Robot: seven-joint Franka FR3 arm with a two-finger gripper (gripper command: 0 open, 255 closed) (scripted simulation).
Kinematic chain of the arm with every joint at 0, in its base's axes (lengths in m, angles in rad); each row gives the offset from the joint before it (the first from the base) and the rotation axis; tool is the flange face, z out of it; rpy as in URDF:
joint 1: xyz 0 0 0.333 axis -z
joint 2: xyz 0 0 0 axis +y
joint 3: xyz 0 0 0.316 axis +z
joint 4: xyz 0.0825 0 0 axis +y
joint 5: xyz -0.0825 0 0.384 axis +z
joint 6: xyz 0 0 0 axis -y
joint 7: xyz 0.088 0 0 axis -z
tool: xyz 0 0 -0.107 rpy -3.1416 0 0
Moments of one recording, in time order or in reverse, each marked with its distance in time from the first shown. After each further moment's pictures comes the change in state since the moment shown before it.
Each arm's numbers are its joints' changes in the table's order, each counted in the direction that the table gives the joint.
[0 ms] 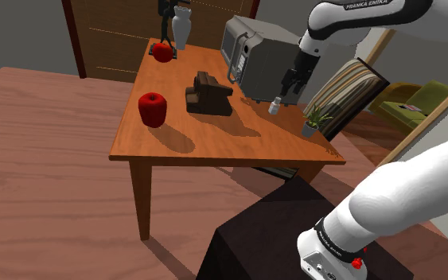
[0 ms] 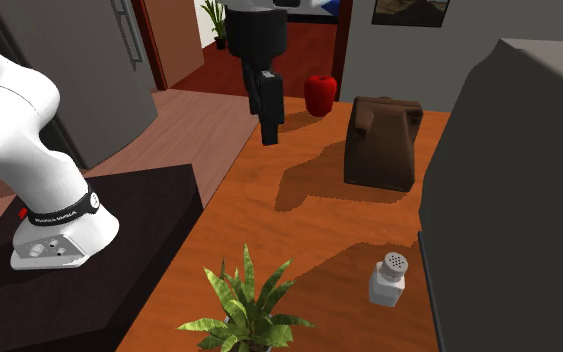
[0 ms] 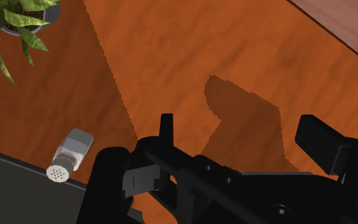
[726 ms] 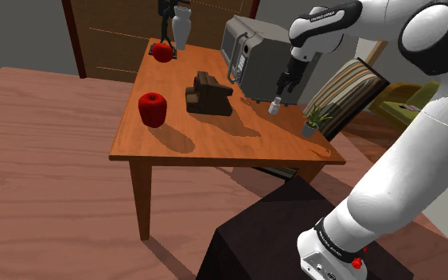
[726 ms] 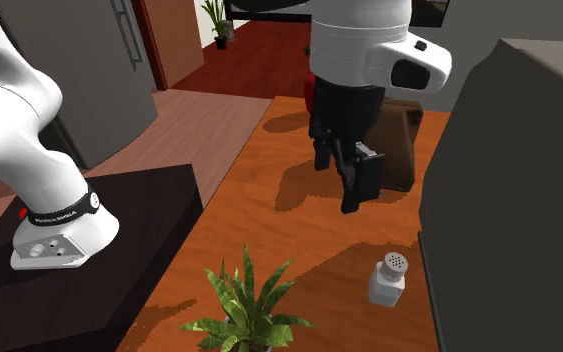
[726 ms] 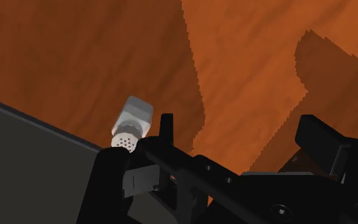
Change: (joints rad) arm 0.046 0.407 -0.111 -0.297 0.123 0.092 -0.229
